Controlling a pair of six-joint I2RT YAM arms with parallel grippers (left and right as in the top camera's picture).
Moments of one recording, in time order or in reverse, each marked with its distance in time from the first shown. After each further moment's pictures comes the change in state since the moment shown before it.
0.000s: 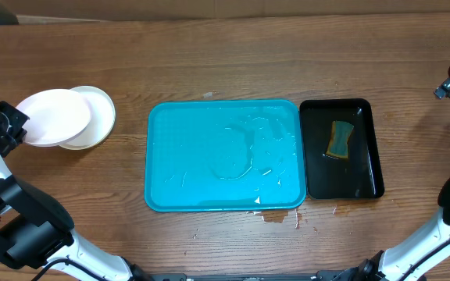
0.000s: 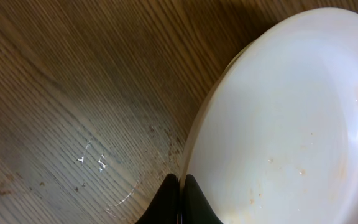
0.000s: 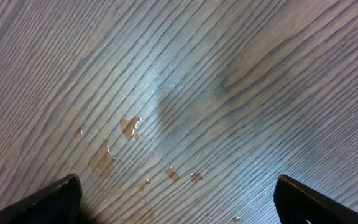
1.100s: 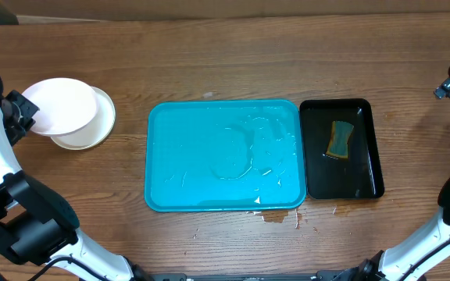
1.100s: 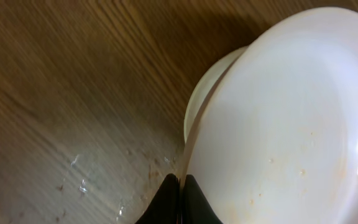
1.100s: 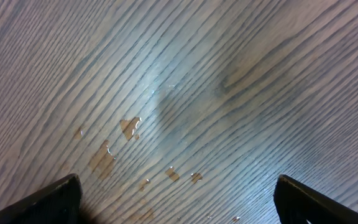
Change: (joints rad) left arm -0.071 -0.002 -0.053 0.133 -0.038 0.000; right arm 0.000 0.000 0.000 0.000 0.000 0.001
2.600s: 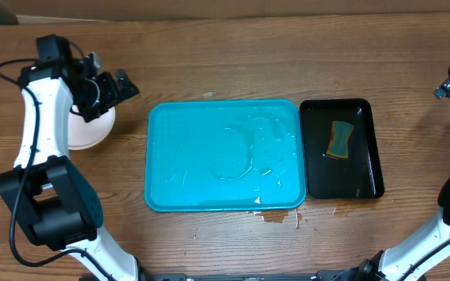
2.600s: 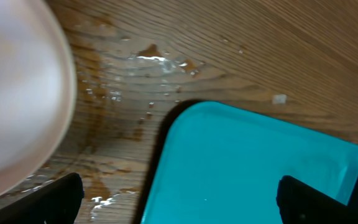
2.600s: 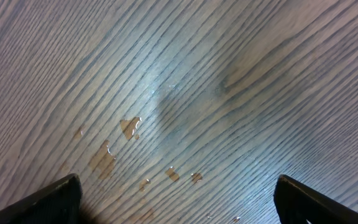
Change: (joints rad) left arm -0.330 0.000 -0.124 0.103 0.459 0.196; right arm 0.000 0.000 0.000 0.000 0.000 0.000
